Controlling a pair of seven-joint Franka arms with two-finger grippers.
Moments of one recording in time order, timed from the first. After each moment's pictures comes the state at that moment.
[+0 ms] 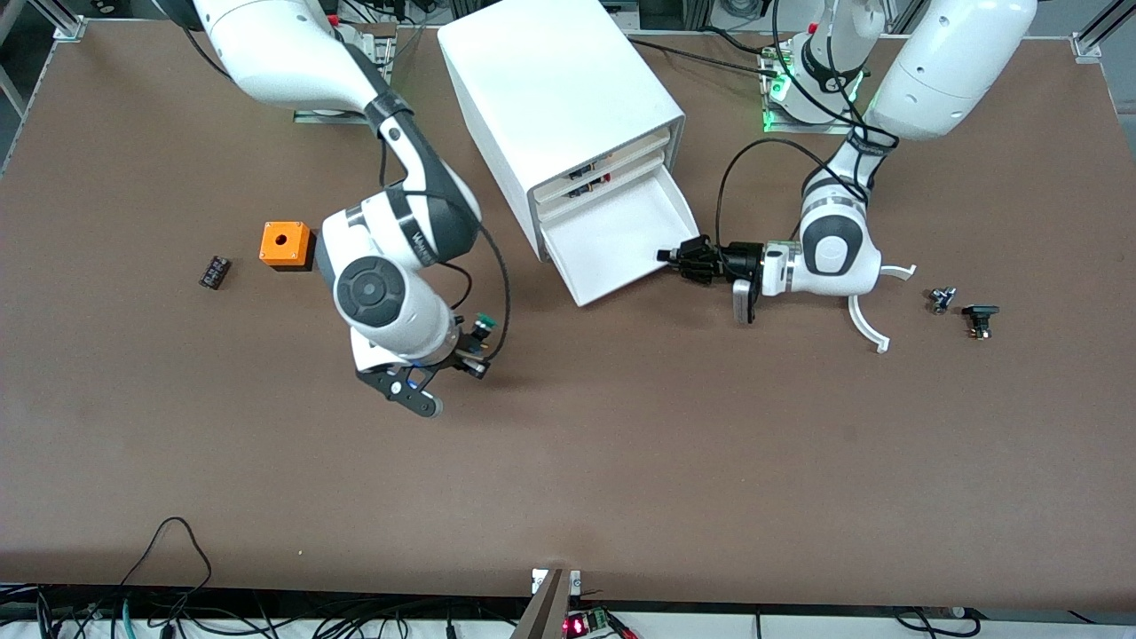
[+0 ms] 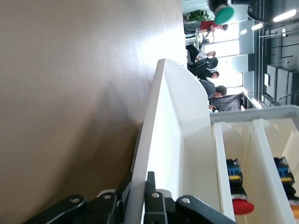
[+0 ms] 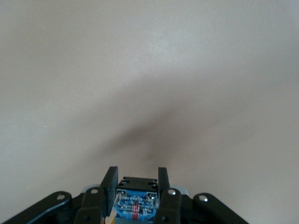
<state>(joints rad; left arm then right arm) -0.03 0.59 -0.19 -2.17 -1.43 1.93 1.27 0.52 0.75 -0.02 -1.18 0.07 1.94 1.04</state>
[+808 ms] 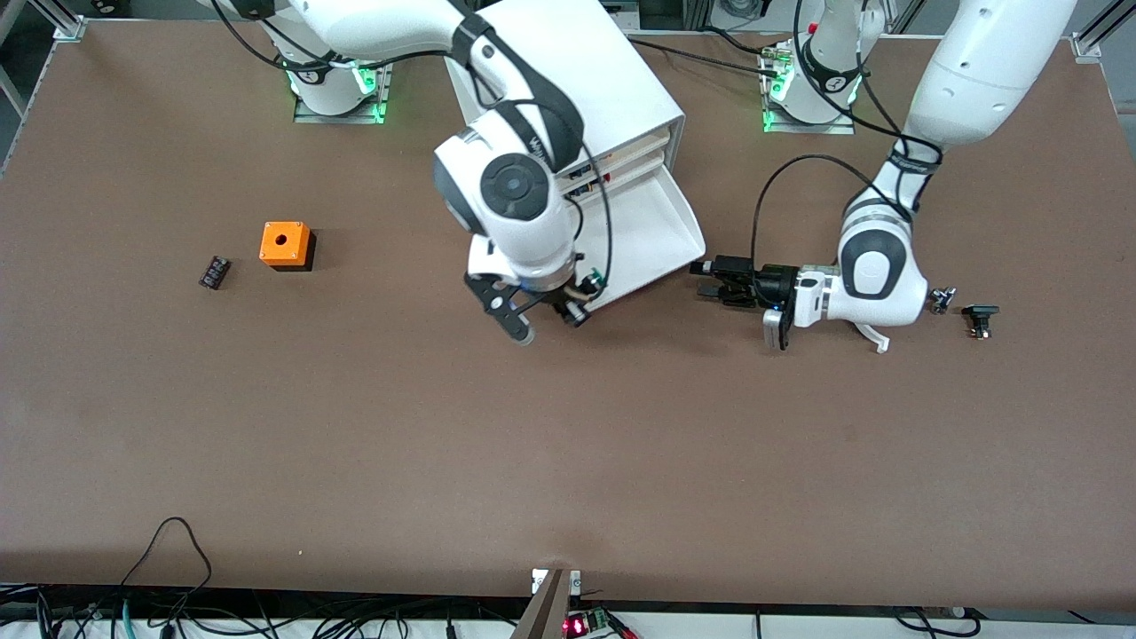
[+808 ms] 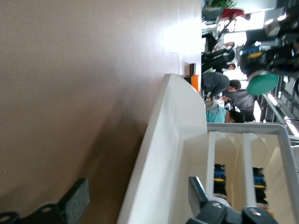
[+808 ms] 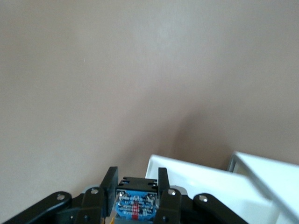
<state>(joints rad) 0.05 0.54 -0.17 -2.04 -1.14 1.86 0.92 0.76 0.76 -0.02 -1.11 0.07 1.95 1.61</state>
